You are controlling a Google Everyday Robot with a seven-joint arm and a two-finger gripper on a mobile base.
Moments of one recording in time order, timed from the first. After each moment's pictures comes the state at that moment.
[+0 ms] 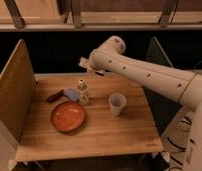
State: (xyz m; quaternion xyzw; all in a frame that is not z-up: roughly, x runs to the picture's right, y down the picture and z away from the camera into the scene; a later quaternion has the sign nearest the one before) arm -0.038 -0.127 0.758 -0.02 -0.16 0.12 0.98
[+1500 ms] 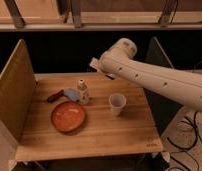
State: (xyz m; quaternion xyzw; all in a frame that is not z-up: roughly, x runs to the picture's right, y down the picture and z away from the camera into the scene) arm 0.025 -0.128 0.720 0.03 -0.13 0.22 0.97
